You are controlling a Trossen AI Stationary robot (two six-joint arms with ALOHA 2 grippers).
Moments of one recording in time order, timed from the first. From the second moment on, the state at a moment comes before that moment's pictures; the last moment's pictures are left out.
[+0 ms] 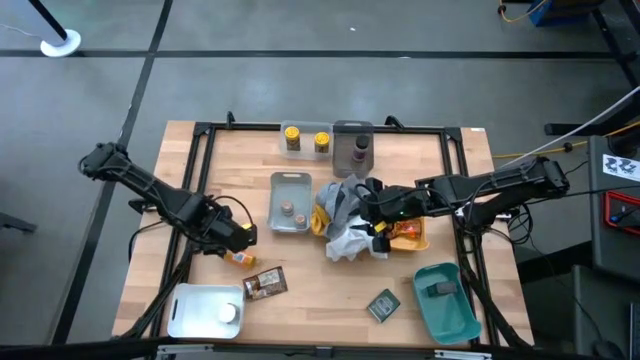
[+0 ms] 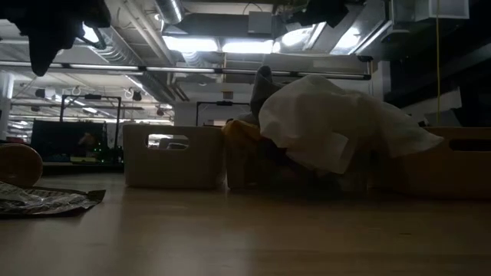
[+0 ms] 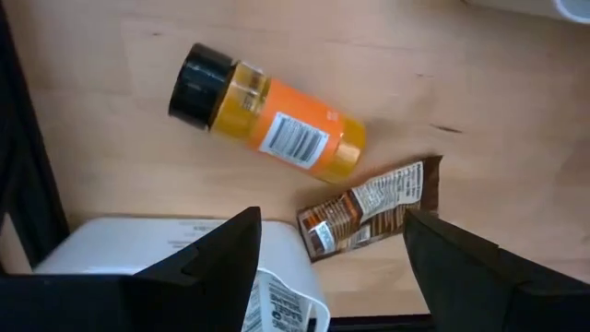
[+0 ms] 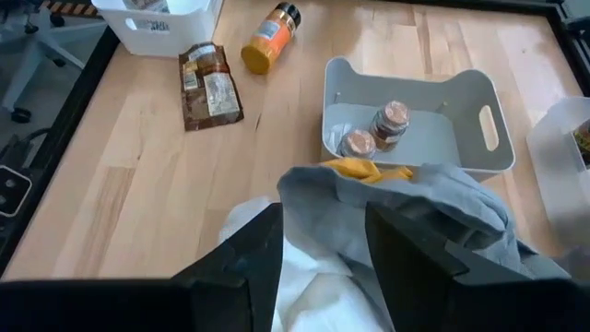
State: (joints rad) left arm -0.47 1.19 0.94 -1.05 0.01 -2.18; right arm 0.21 1.36 1.21 -0.55 0.11 0.05
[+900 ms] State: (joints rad) left arm -0.53 1.45 0.94 -1.03 0.01 -2.49; right arm 0.21 1.36 1.21 -0.55 0.11 0.02
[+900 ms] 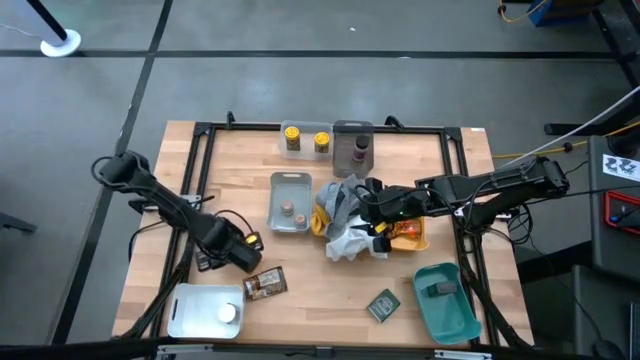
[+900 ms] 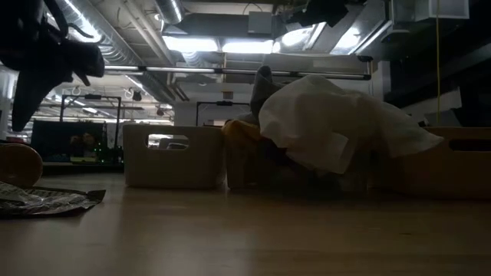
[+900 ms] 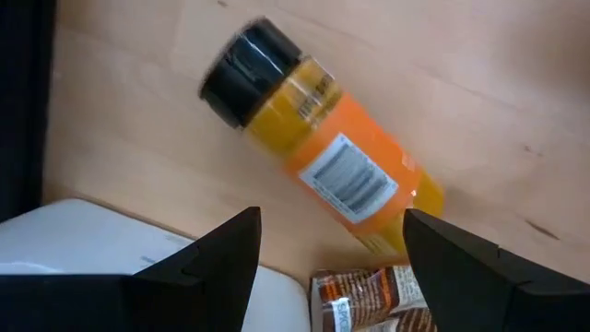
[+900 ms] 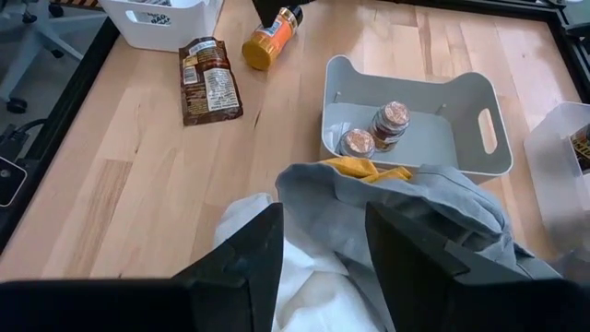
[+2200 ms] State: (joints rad) left arm -0.50 1.68 0.94 -1.01 0.01 -2.37; right arm 0.21 1.36 1.21 -0.55 0.11 0.01
